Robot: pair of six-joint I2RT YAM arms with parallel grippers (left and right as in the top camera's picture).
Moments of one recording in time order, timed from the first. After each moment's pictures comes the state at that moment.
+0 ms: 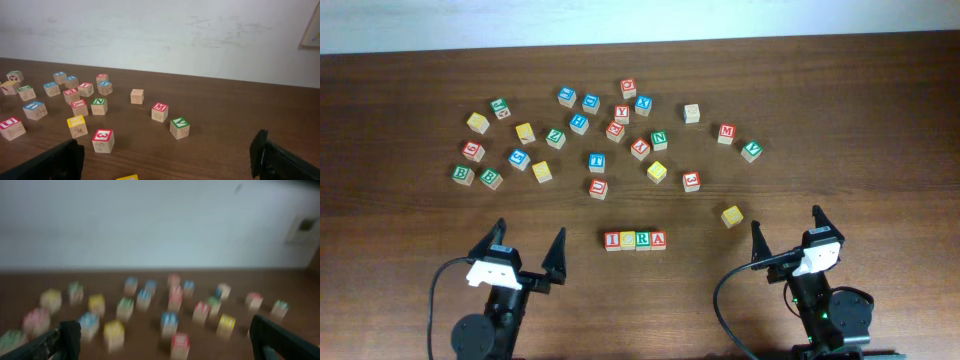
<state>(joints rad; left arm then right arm) -0.05 0.01 0.02 0.01 0.18 -0.12 0.02 0.01 0.01 -0.06 -0.16 -0.02</state>
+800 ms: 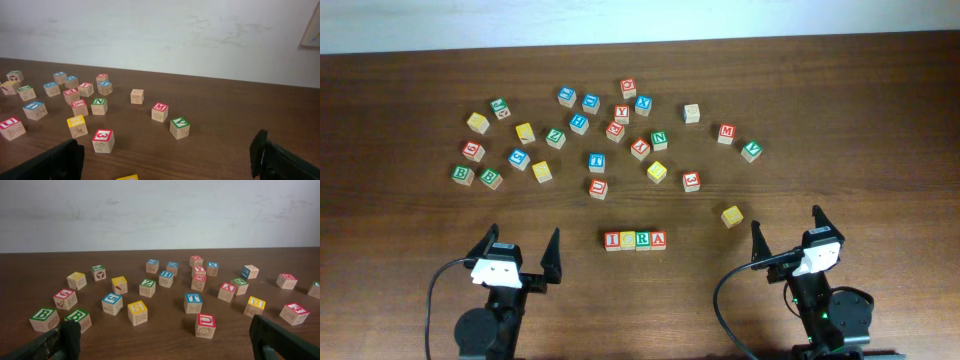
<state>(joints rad) -0.04 0.01 0.01 -0.07 0.09 -0.05 0.02 0.01 0.01 -0.06 -0.15 -0.02</state>
